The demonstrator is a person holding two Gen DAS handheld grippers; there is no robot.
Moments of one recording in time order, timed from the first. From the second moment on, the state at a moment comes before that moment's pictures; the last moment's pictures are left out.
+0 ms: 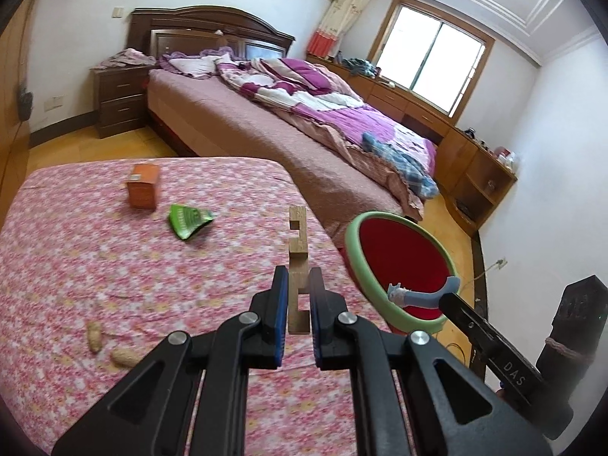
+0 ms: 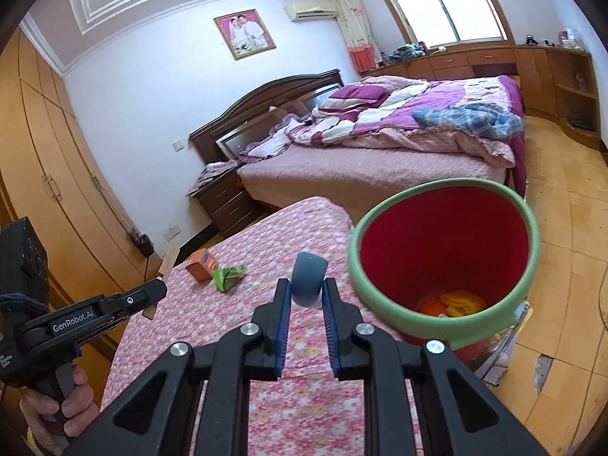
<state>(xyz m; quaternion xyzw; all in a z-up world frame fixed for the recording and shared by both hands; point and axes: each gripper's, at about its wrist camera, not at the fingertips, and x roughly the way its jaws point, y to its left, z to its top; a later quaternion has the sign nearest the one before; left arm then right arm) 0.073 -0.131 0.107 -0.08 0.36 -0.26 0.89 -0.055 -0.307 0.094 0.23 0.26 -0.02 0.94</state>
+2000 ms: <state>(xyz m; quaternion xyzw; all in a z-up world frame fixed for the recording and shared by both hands) 0.106 -0.251 0.059 -0.01 0.42 -0.30 0.85 -0.044 -0.412 0.046 0.29 0.28 -0.12 0.91</state>
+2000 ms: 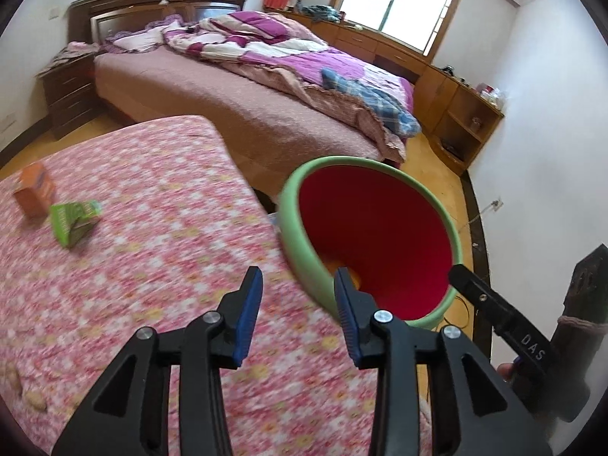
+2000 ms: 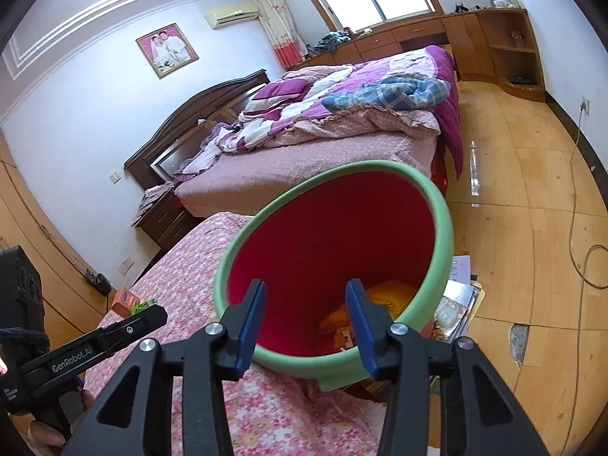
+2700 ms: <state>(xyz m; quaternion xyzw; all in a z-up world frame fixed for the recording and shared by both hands) 0.111 -0.117 0.078 -0.06 0.42 -0.18 0.89 -0.007 -0.302 0.078 0.23 0.31 -0.02 0.92</state>
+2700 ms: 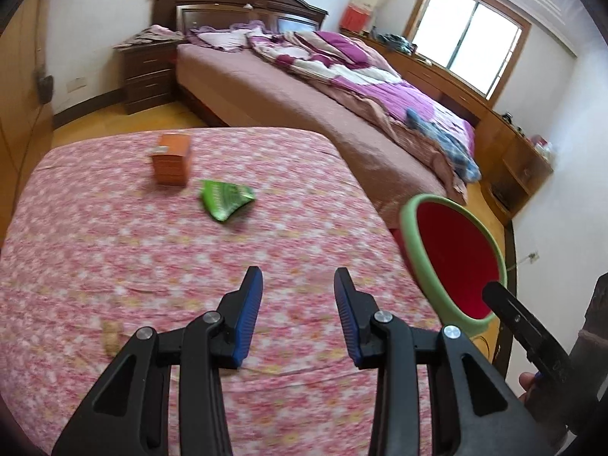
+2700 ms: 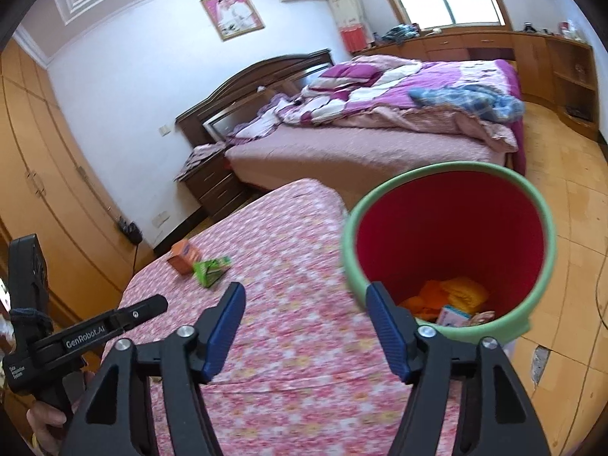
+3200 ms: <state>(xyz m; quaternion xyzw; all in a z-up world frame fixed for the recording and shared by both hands) 0.142 -0.037 0.089 -0.05 0.41 -0.12 0.90 0.037 -0.243 0.087 0.18 0.35 0.02 0.92</state>
